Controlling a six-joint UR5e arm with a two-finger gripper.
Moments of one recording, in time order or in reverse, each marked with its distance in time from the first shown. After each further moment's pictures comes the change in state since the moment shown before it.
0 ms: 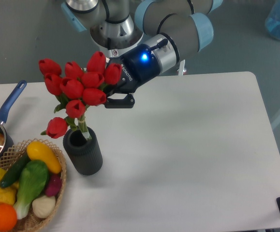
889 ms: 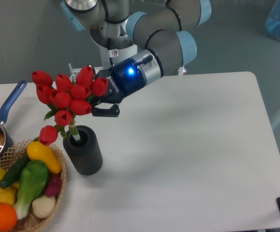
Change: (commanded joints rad) arm -0.032 -0.023 -0.106 0.026 0.024 0.077
